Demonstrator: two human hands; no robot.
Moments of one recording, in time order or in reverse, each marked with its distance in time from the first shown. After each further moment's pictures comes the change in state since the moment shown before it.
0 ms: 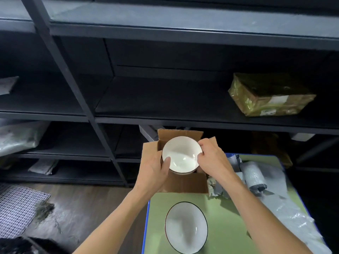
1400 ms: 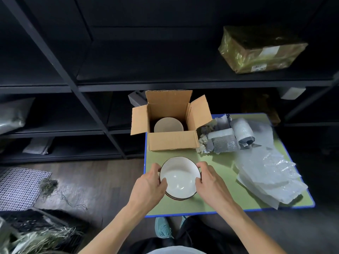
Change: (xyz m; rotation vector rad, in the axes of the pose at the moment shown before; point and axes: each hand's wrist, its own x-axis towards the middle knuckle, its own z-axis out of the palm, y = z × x) left_hand -0.129 -0.049 0.041 0.195 -0.279 -0.081; right_hand -0.155 0.076 0.090 -0.003 -0.144 0.133
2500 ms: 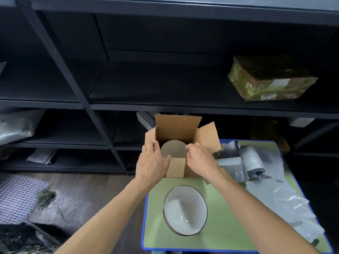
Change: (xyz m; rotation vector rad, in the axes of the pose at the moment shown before) left_hand 0.126 0.014 -0.042 0.399 0.341 0.110; right_hand 0.146 -0.065 -0.044 -0.225 0.089 -0.249
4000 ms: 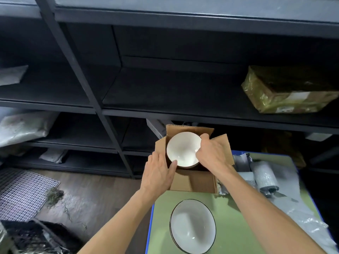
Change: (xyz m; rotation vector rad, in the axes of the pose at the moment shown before) left_hand 0.005 -0.006 0.002 -0.150 0.059 -0.092; right_hand 0.038 -0.027 -0.045 -0.091 0.064 0.107
